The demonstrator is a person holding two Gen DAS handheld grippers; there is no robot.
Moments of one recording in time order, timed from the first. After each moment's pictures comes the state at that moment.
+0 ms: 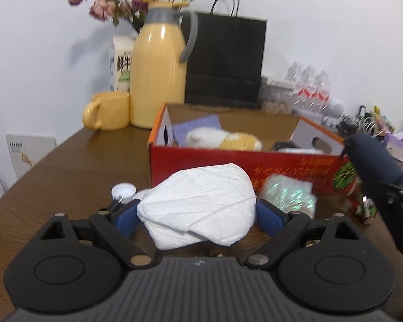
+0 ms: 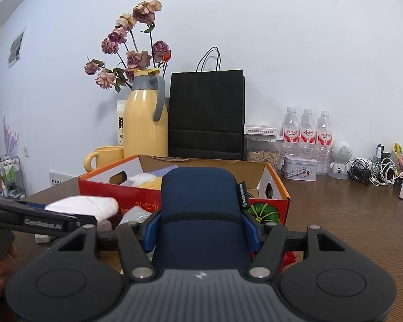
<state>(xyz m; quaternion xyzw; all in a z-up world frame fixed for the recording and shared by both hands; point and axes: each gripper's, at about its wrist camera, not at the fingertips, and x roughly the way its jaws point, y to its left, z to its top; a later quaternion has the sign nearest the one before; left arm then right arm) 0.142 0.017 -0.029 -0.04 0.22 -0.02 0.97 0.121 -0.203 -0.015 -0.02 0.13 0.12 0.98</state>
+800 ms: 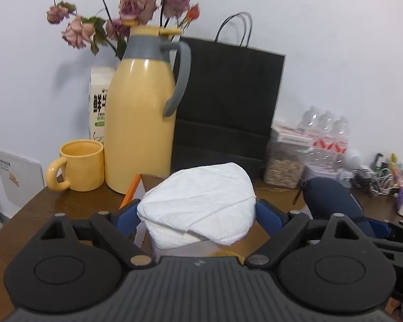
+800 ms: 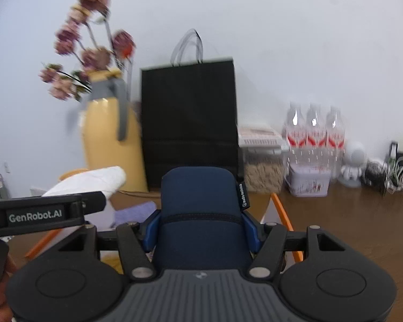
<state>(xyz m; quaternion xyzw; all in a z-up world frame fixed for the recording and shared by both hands) 0.291 -0.009 0.033 -0.07 0.20 0.00 0.98 0.286 -0.183 0.036 0.02 0.19 0.09 0.98</state>
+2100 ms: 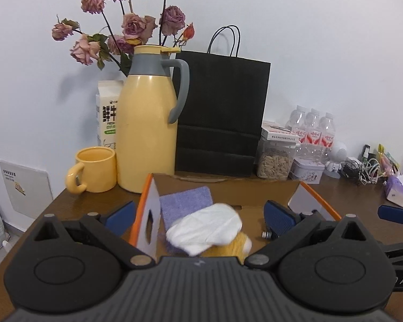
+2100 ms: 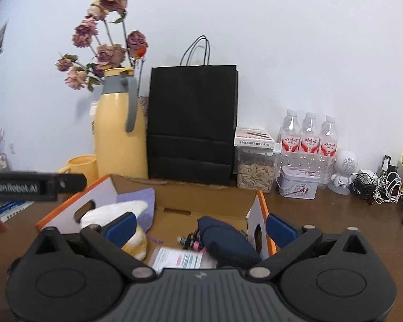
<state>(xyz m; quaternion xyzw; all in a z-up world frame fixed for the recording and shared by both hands) 0.217 0.007 0.051 -0.05 0.19 -0.02 0.98 0.225 -0.206 0.046 -0.03 0.18 0.11 0.98</state>
